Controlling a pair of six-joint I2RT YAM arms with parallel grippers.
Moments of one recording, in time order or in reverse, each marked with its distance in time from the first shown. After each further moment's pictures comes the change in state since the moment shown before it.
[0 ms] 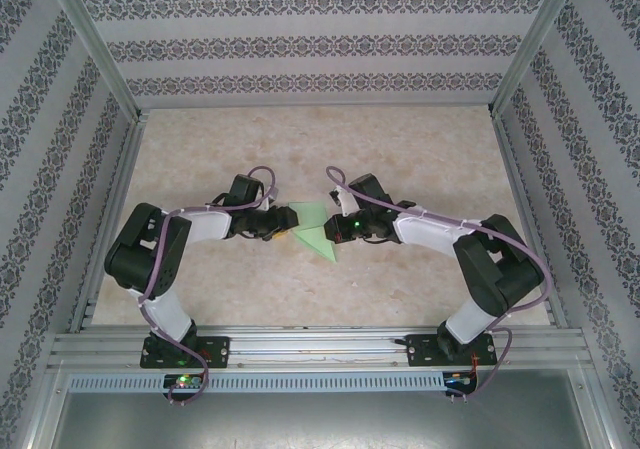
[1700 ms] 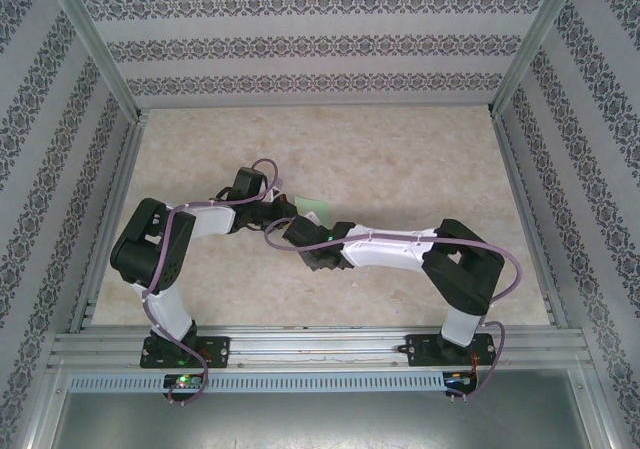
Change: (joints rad) left arm -0.010 0.040 0.056 0.067 0.039 -0.079; right arm 0.446 0.156 0.239 -0.381 0.817 -0.006
